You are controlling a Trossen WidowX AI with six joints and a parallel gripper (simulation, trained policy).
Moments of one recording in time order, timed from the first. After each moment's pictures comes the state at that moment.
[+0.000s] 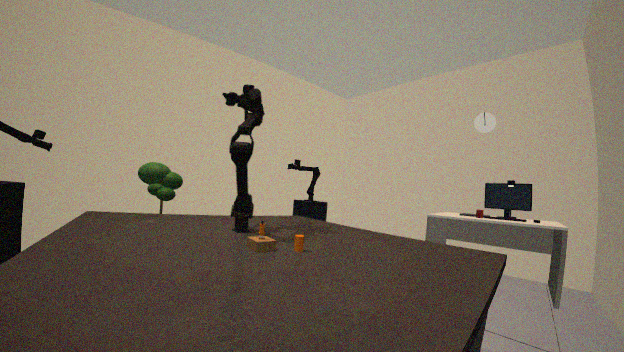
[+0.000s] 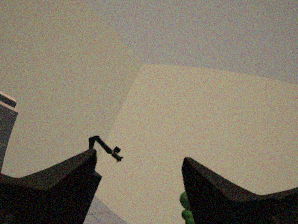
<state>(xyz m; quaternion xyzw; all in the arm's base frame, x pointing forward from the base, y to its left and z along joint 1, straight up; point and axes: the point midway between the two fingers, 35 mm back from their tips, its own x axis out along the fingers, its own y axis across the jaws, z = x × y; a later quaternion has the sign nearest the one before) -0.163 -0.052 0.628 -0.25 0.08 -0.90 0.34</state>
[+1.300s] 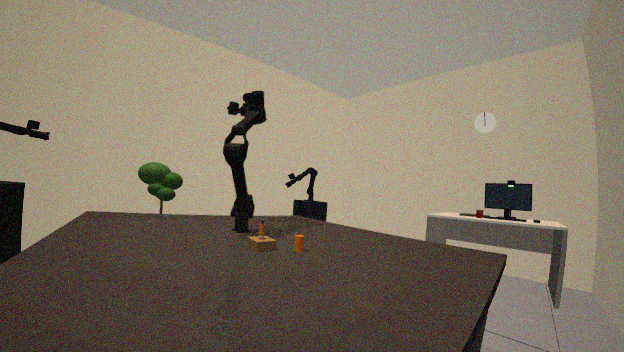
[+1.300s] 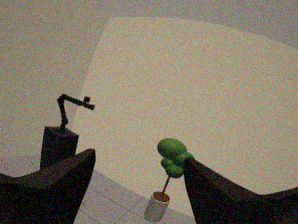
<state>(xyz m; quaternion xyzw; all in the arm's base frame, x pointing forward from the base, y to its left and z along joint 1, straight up) -0.194 -0.009 0.579 -0.13 0.07 -0.96 0.23</state>
